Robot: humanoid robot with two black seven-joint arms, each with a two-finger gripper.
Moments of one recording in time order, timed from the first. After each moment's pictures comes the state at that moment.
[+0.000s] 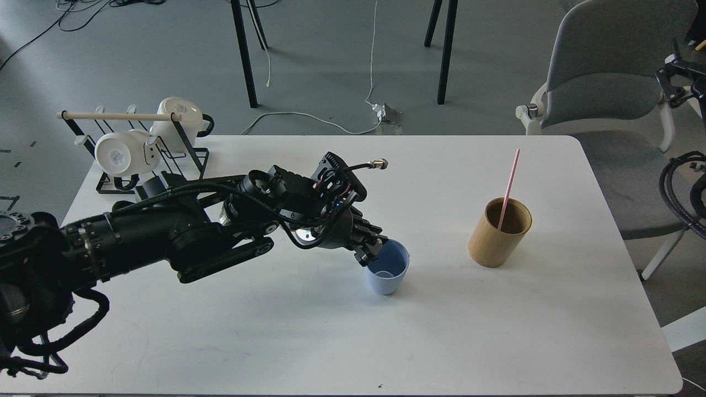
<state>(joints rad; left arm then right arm) -1.05 0.17 -0.19 -1.10 1.94 -0.49 -0.20 0.68 -0.58 1.10 0.65 0.18 0.49 0.22</state>
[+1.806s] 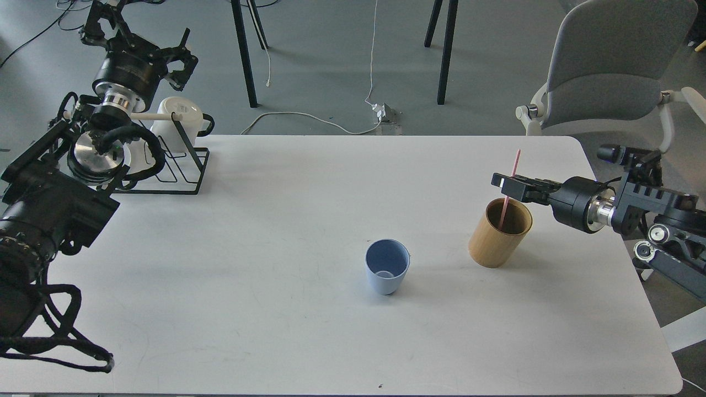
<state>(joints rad) -0.93 0.30 -0.78 -0.46 -0.32 -0.49 -0.21 0.70 -0.70 0.46 1.14 -1.53 0.16 0.22</state>
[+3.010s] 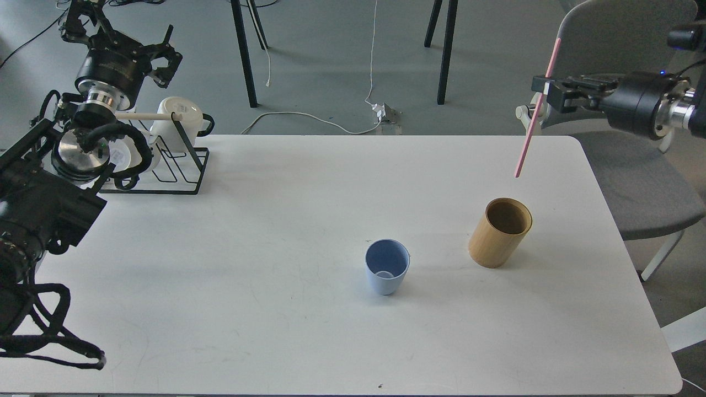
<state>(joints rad) -0.94 0.33 -0.79 -0.45 -0.32 -0.49 -0.21 1.07 -0.94 0.45 1.36 -1.48 0.29 0.21</state>
